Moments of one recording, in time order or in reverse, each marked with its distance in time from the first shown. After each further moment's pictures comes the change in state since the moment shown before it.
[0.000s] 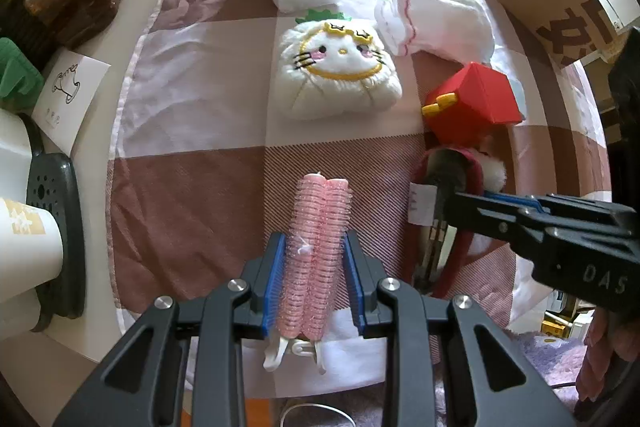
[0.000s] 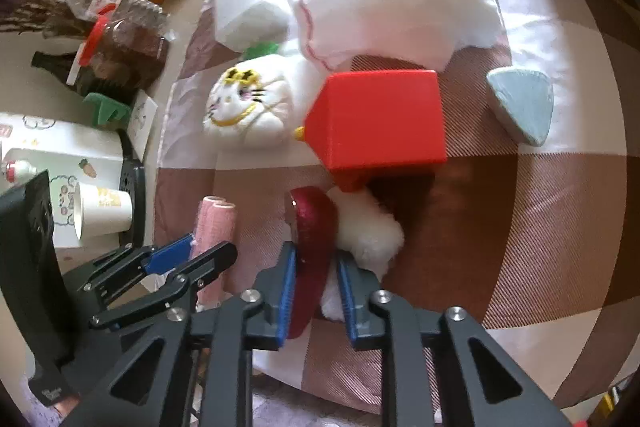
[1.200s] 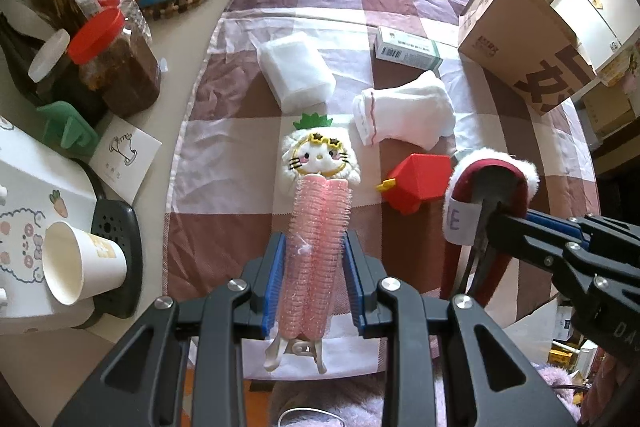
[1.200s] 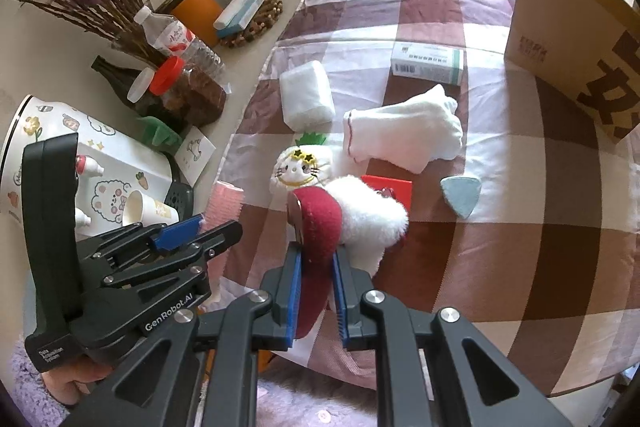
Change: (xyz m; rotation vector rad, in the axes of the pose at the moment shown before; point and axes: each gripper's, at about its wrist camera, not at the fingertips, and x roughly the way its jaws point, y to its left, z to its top) left arm -0.088 -0.025 0.024 -0.016 -0.149 0.071; right arm -0.114 0.035 -0.006 -0.141 -0.193 -0.048
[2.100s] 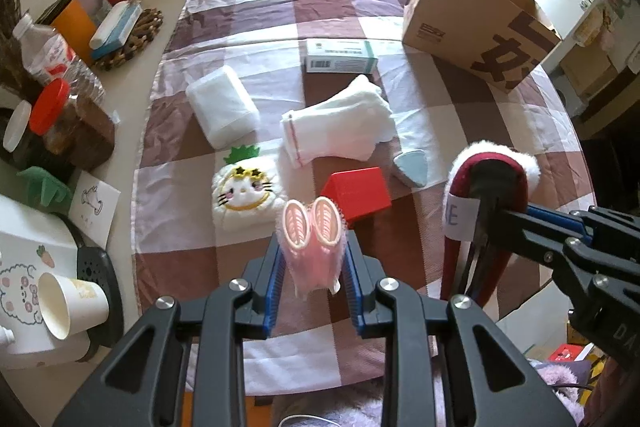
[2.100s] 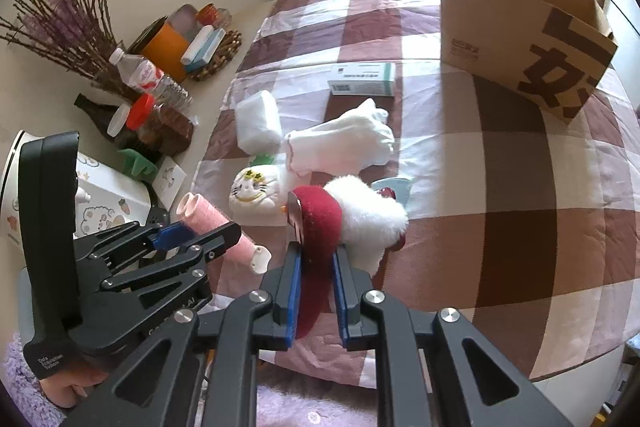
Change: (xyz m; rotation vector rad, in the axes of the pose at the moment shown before) left arm -0.001 -0.069 0.018 0.154 -0.023 -0.018; right arm -0.038 -0.044 -0.012 0.090 -0.082 -0.063
